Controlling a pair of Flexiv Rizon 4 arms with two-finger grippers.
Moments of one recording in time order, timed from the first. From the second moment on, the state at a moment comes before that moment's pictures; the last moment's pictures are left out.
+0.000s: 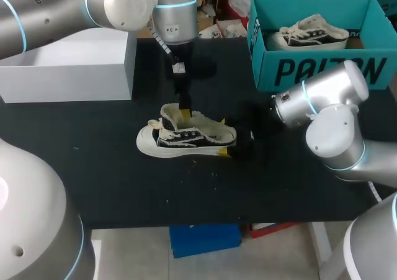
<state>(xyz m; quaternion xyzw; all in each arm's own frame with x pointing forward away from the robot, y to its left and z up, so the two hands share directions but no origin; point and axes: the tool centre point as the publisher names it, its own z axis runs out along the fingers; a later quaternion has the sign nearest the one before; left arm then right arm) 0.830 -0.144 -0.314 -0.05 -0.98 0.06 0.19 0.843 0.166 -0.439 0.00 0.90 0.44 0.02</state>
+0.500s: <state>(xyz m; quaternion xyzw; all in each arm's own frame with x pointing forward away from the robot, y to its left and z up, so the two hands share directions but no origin) 0.835 -0.153 -0.342 -0.08 -0.98 0.07 0.18 0.843 0.166 -0.438 0.00 0.90 0.44 0.02</state>
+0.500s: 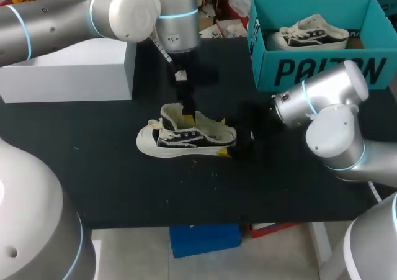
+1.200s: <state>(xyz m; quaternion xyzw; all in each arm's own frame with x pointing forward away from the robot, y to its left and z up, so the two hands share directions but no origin) 0.825 -0.163 -0.386 -0.08 -0.97 0.06 0.21 0.843 0.166 -0.439 0.00 0.90 0.44 0.02</state>
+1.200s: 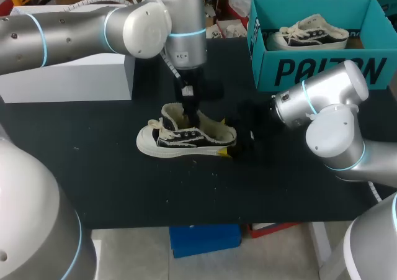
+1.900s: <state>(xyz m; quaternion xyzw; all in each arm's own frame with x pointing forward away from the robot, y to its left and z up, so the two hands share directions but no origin) 0.808 -0.165 -0.409 -0.08 -0.97 0.05 0.22 0.843 0.166 -0.439 0.00 0.90 0.44 0.02</state>
